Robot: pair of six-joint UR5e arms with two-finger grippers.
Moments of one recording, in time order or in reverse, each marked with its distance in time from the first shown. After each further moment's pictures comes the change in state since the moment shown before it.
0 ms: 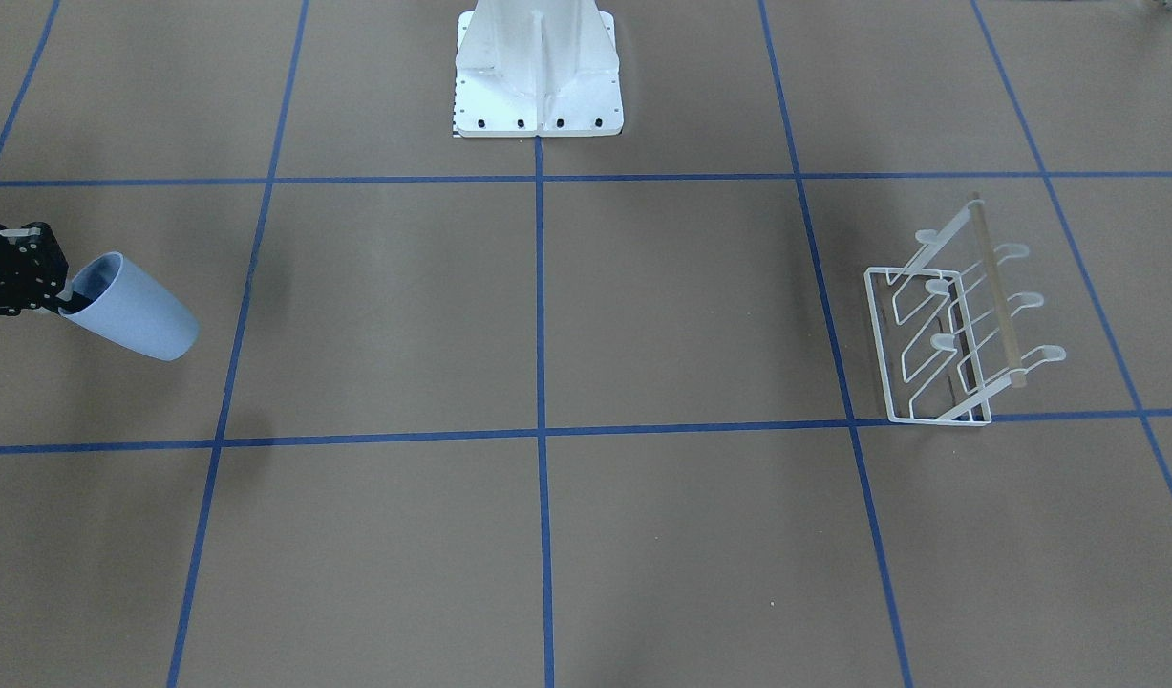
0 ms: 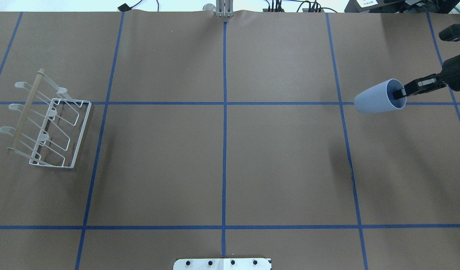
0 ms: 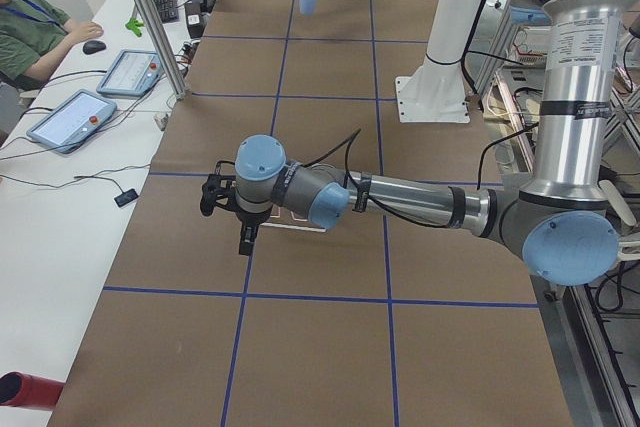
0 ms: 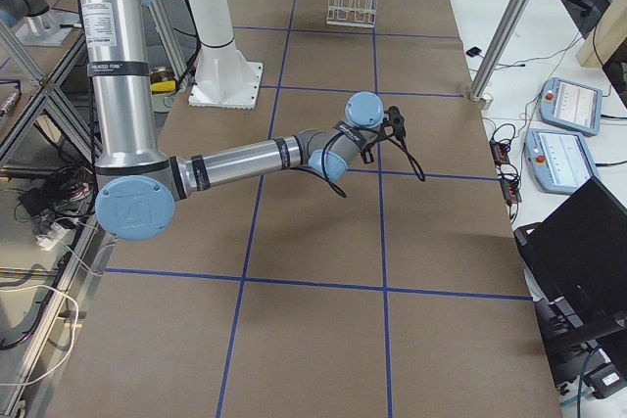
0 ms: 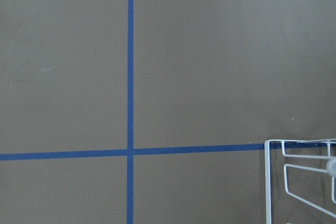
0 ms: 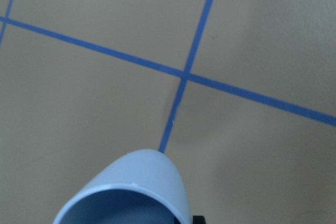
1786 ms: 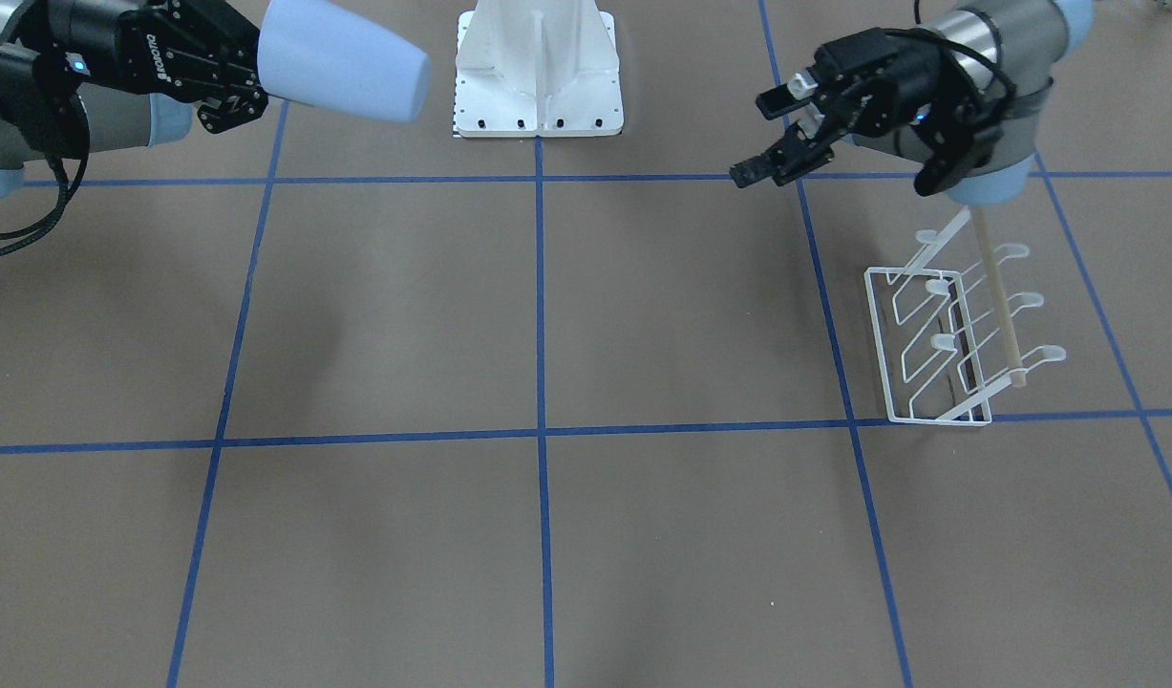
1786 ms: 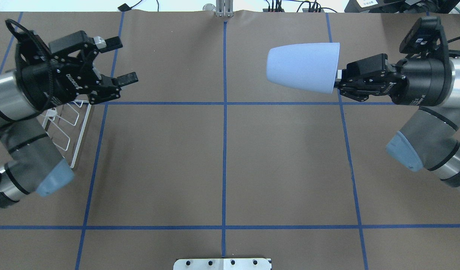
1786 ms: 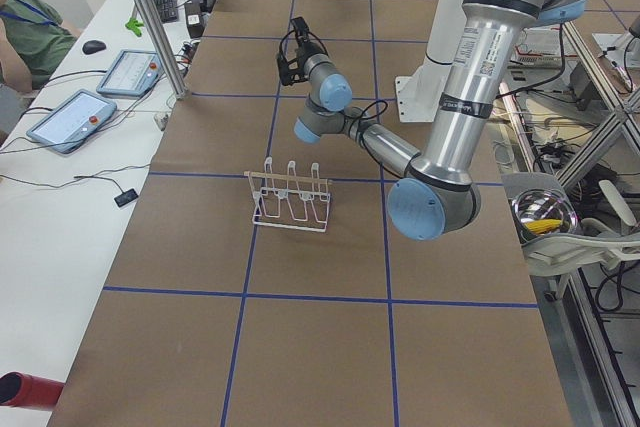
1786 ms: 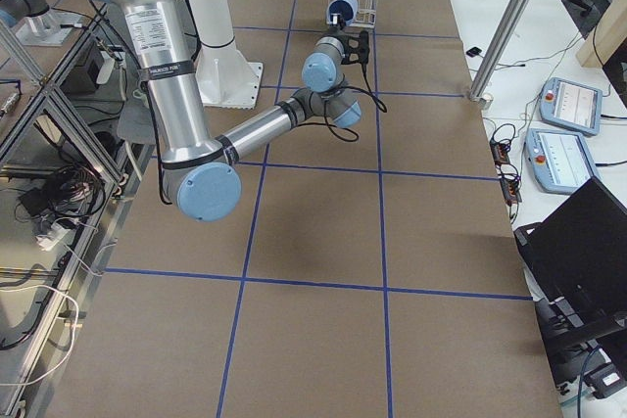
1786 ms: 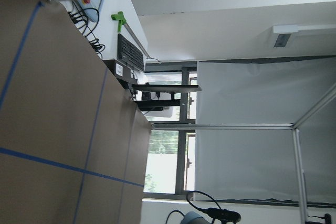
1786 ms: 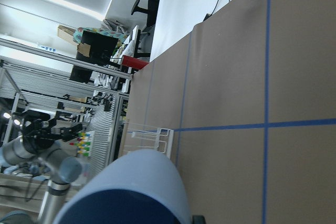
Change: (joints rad) left arm 0.802 -0.305 -0.035 -1.388 0.733 -1.736; right arm -0.303 0.193 0.086 0.961 -0.387 1.195
